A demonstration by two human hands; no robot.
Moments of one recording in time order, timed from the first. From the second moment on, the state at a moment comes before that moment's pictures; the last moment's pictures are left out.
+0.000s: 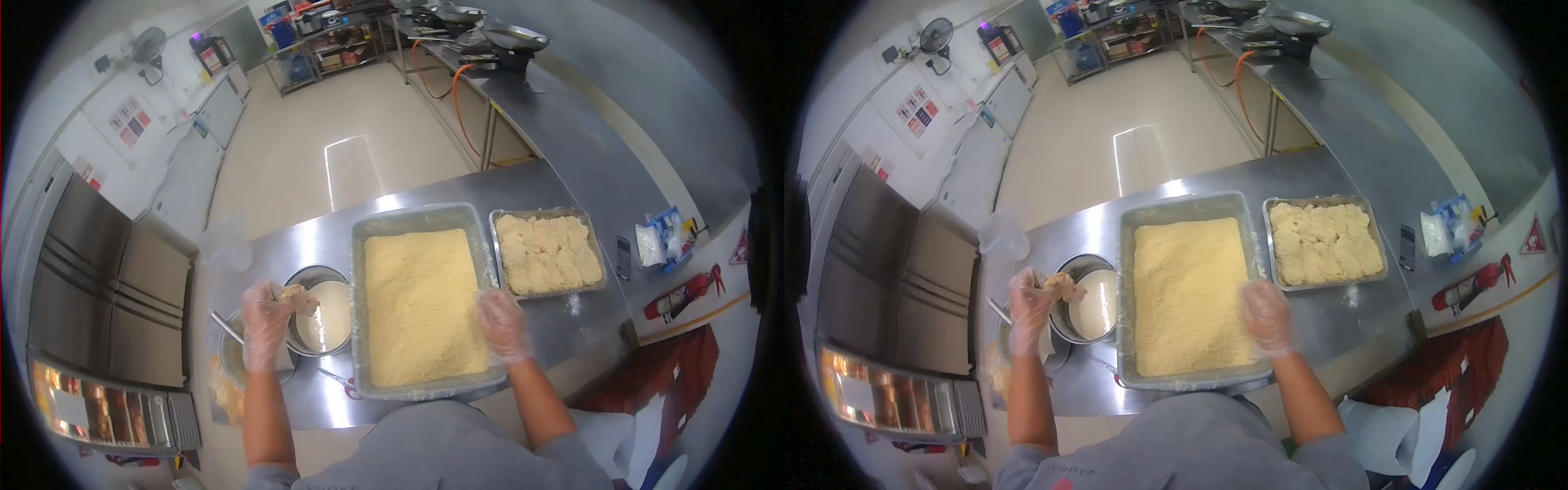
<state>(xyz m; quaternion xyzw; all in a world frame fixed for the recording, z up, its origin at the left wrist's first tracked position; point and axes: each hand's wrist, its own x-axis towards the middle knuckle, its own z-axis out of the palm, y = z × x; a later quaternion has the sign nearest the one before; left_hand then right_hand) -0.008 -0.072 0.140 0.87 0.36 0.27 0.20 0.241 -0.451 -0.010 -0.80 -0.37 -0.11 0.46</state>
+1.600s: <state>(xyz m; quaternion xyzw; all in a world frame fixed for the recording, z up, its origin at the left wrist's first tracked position) -0.043 -0.067 -0.015 0.92 0.26 0.22 0.18 0.402 -0.230 -0.084 -0.90 -0.13 0.27 0.33</state>
